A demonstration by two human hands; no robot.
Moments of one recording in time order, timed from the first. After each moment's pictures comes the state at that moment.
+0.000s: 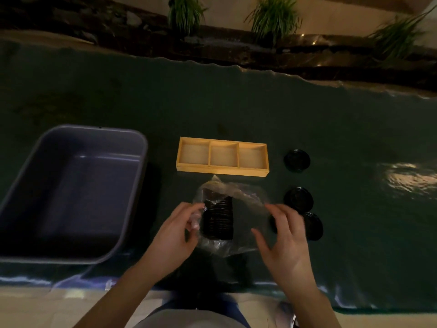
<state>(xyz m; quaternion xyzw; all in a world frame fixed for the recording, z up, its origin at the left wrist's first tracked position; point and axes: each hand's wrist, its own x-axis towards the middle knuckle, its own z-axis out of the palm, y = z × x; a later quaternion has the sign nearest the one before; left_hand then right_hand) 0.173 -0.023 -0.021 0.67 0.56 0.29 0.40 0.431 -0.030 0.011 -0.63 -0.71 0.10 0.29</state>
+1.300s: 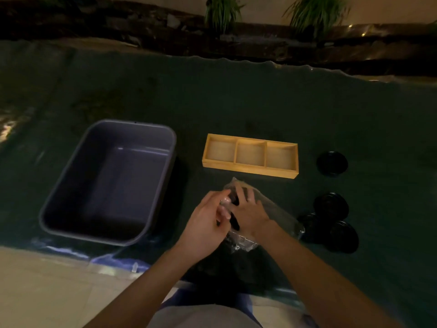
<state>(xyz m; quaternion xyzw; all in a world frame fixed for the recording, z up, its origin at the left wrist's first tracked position) 0.206 -0.007 -0.006 0.62 0.63 0.30 0.37 0.356 0.074 -0.121 -0.45 -0.87 0.15 -0.15</state>
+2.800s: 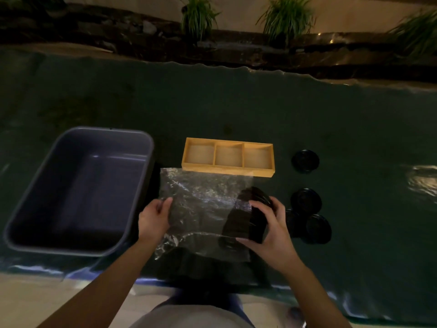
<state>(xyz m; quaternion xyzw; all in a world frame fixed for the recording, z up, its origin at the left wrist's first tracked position) 0.135 0.013 -0.106 0.38 0.82 0.28 0.32 0.456 0.001 -0.062 -0.53 -0.71 0.37 0.29</state>
